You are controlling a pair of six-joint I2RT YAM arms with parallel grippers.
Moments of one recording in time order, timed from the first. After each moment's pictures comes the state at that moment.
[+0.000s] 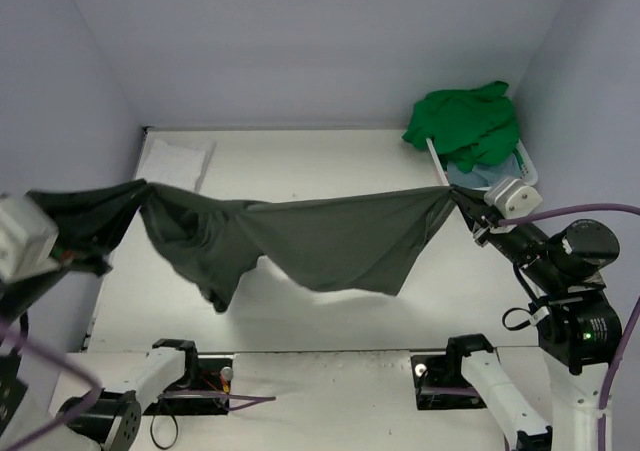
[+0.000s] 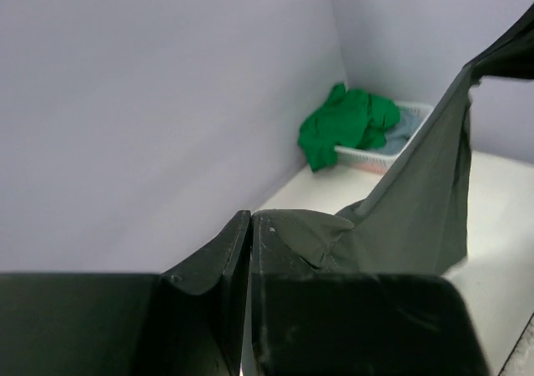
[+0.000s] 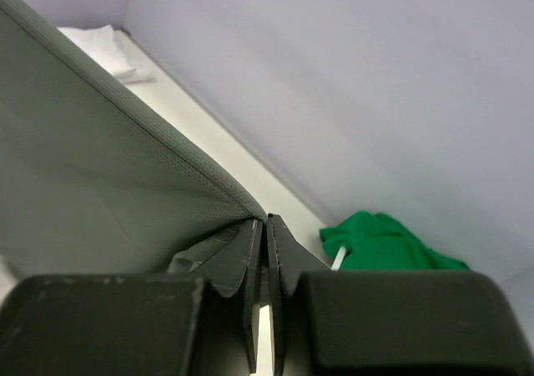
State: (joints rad) left arm -0.06 1.05 2.31 -1.10 0.71 0.21; right arm 0.13 0.67 1.29 -0.56 -0.55 -0.42
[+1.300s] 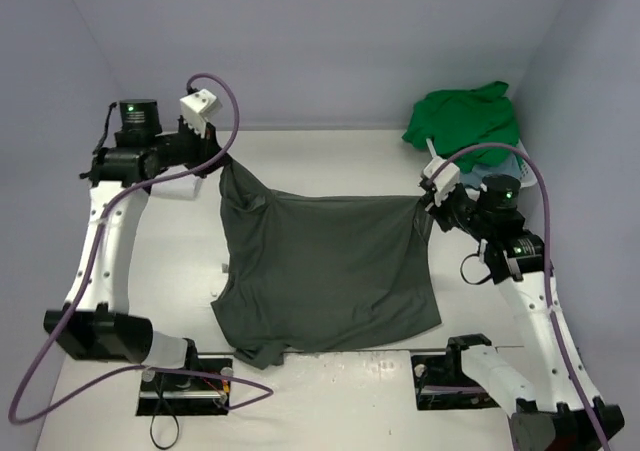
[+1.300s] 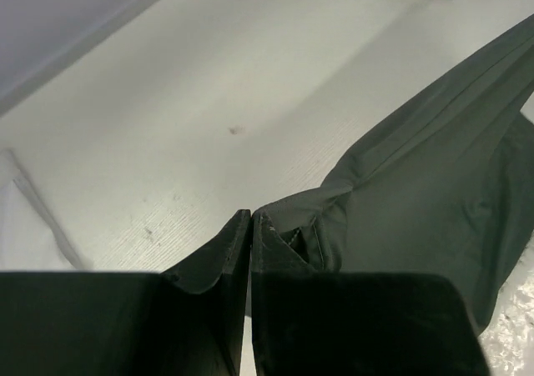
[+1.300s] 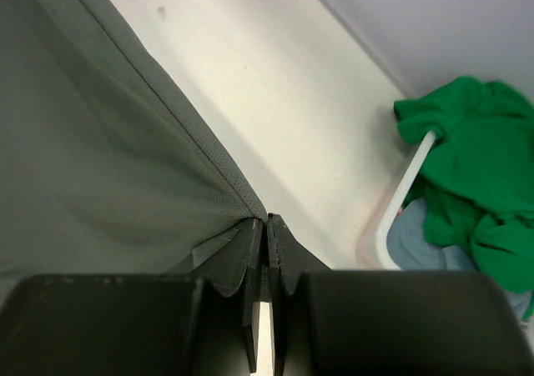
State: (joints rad) left arm -0.04 1.34 1.67 -0.87 0.73 0.31; right arm 0.13 0.84 1.00 -0.54 -0.48 -0.57
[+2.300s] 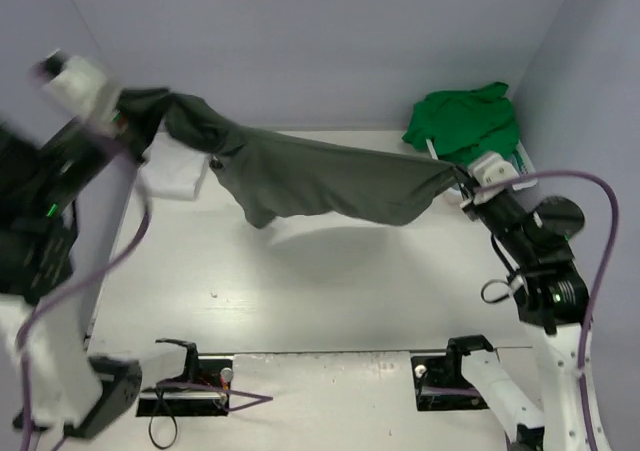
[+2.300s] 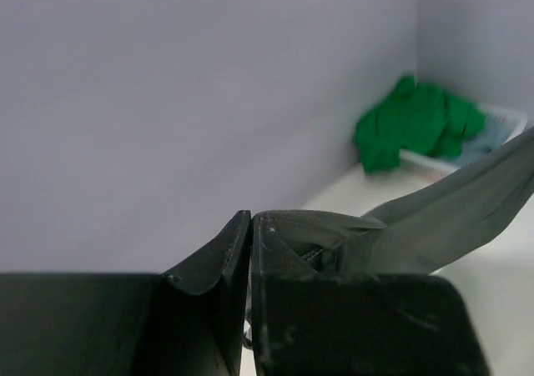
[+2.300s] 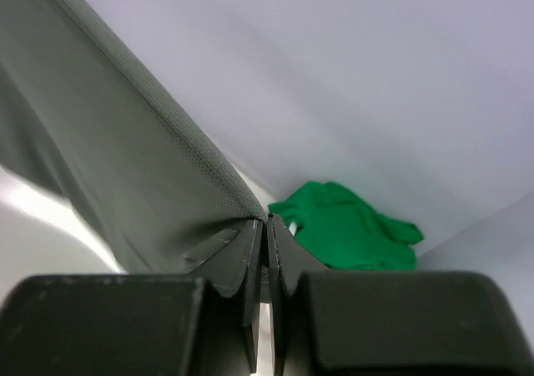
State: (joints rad) left arm -0.13 1.27 2.16 -0.80 0.51 0.22; right arm 0.12 0.77 1.13 -0.35 -0.38 -0.49
